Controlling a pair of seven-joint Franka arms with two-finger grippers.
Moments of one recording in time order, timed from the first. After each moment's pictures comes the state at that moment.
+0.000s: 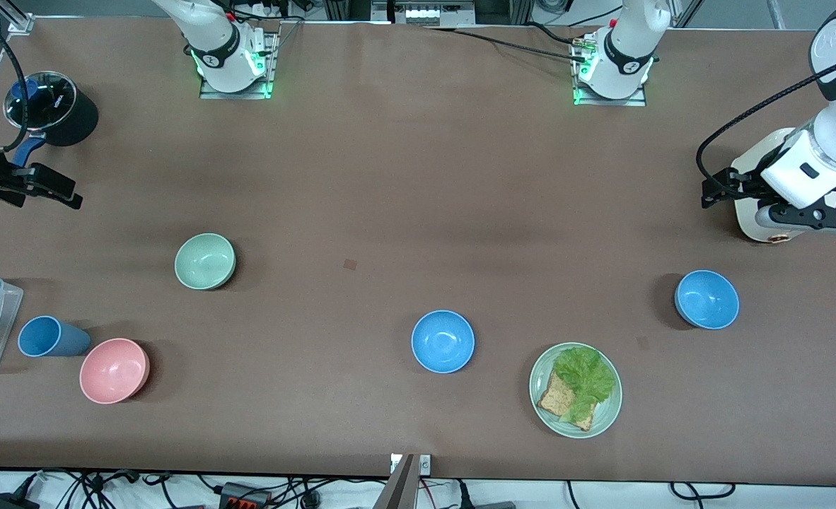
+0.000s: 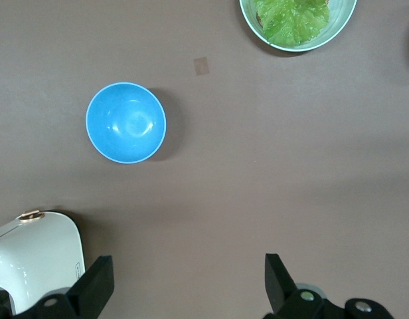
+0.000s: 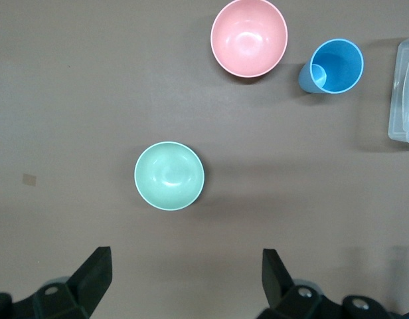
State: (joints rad) left arm -0.04 0.00 0.05 -1.84 0.00 1.79 0.08; right arm -0.04 0.06 -0.04 -1.65 0.03 1.71 -0.04
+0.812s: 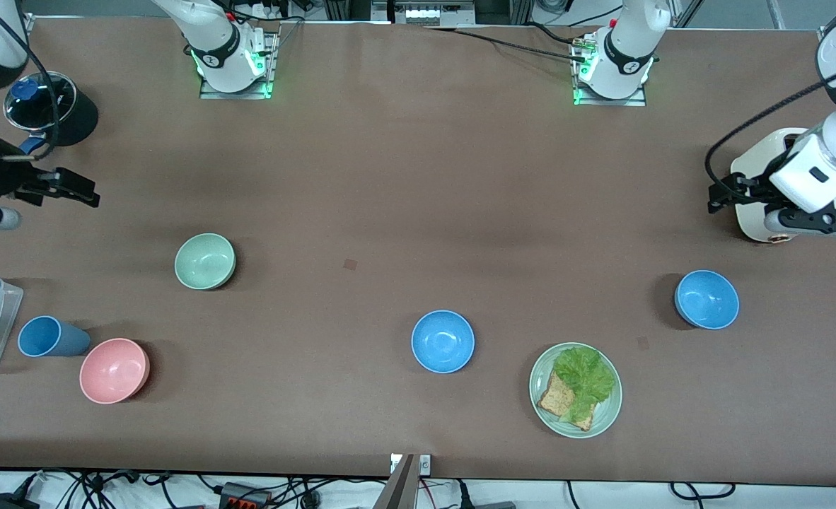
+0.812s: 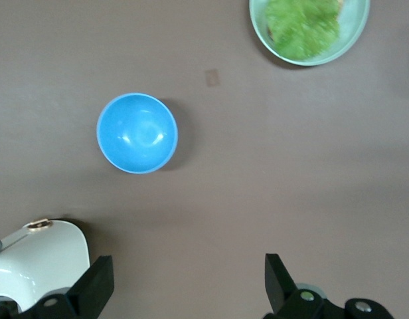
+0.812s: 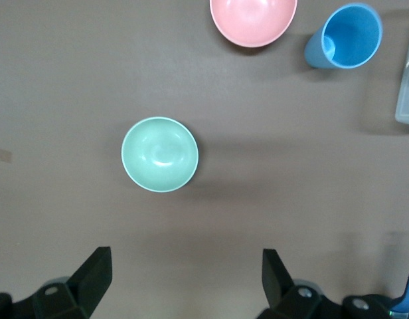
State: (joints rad) left arm -0.01 0.03 0.06 -1.82 0.00 1.83 0.10; right arm -0.02 0.11 -0.04 -1.70 -0.01 1.69 -0.05
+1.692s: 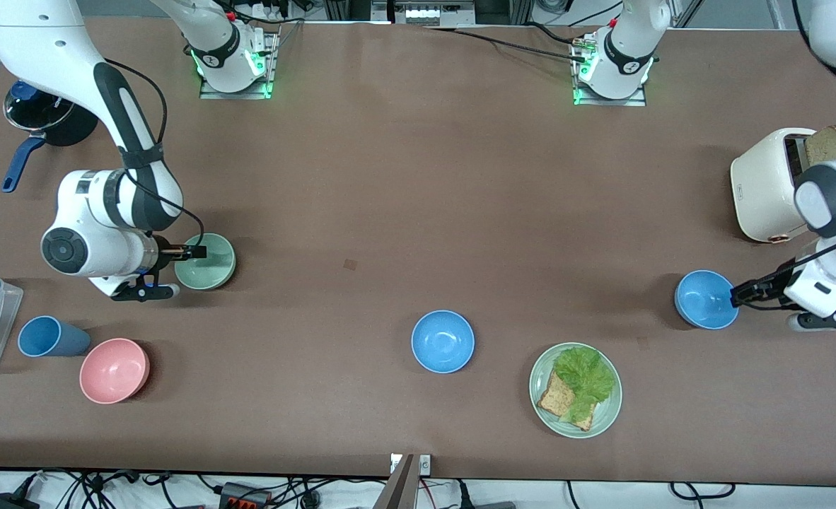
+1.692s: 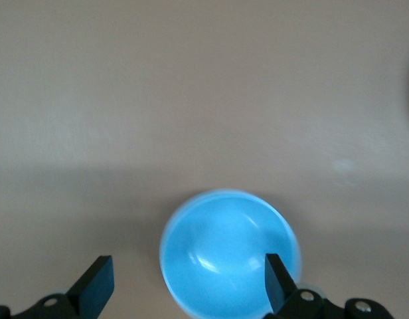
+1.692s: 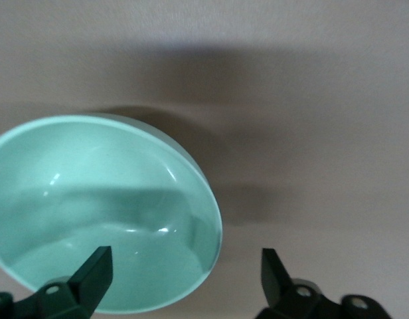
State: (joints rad) left arm 0.18 0.49 0.07 -1.75 -0.01 2.37 0.19; right arm 0.03 0.51 -0.04 -1.89 -0.02 2.10 -0.05
